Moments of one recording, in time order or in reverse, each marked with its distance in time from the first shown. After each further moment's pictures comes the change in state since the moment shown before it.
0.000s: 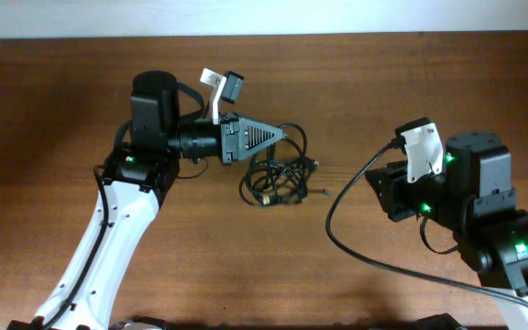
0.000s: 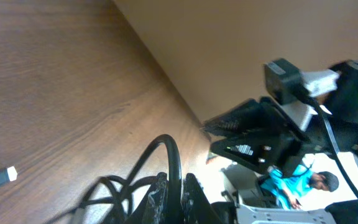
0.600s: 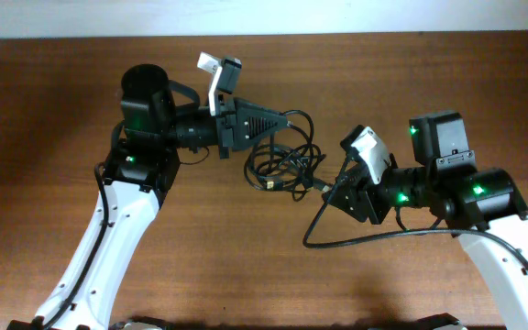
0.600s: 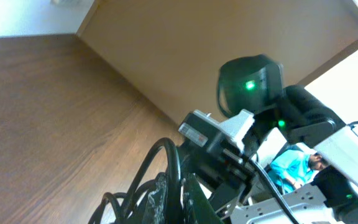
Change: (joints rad) left arm 0.000 0.001 0.000 0.301 0.079 -0.105; right arm 0.000 0.213 0.000 -0.033 -0.489 -0.356
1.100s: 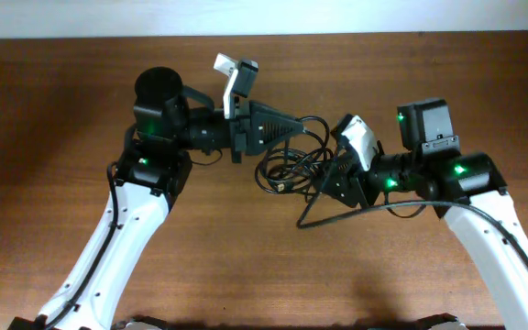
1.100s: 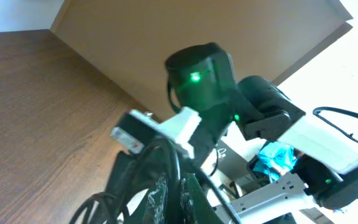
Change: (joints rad) left arm -0.076 0.000 0.000 0.074 0.002 -0.057; right arm 0.000 0.108 0.000 0.114 -0.050 -0.026
